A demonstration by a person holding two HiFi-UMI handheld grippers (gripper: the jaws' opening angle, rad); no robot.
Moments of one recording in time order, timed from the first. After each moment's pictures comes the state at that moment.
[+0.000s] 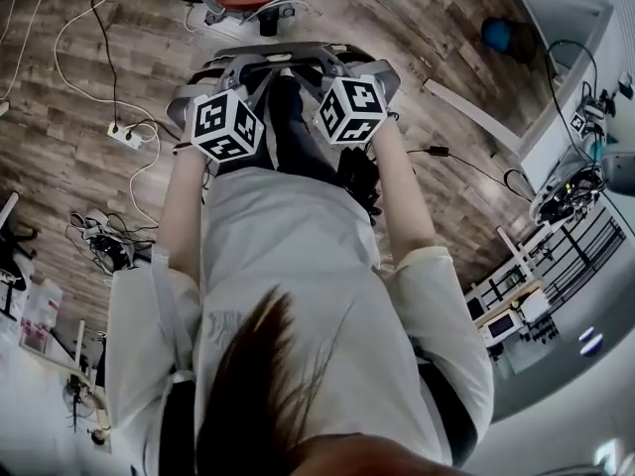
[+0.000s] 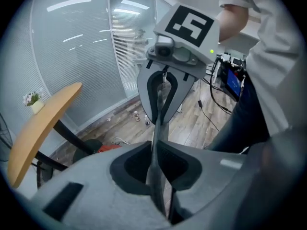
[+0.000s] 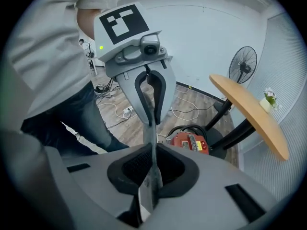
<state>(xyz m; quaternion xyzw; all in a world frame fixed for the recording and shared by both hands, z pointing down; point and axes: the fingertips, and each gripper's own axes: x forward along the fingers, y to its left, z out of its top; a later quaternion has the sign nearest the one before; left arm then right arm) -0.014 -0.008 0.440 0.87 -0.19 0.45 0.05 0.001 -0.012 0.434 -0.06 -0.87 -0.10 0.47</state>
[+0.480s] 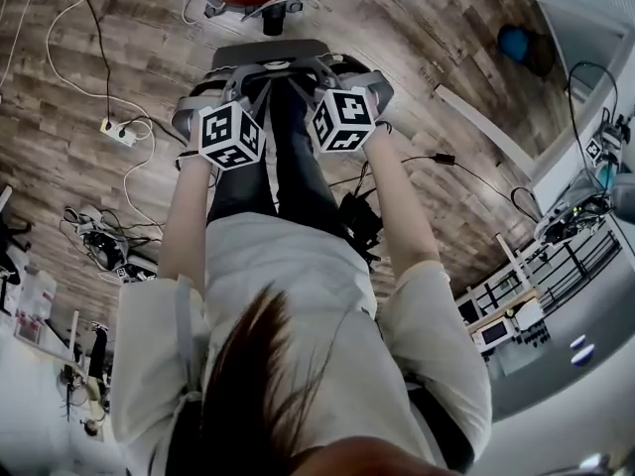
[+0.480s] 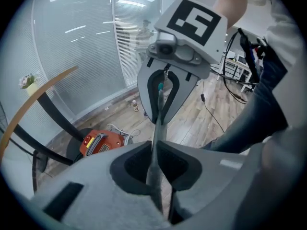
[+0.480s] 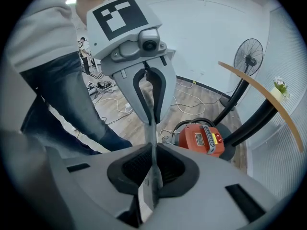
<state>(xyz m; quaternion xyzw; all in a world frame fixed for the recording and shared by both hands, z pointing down) -0.011 0.007 0.542 0.86 -0.20 0.47 0.08 0.005 0.002 0.539 -0.08 -0.87 -0.09 0.49</state>
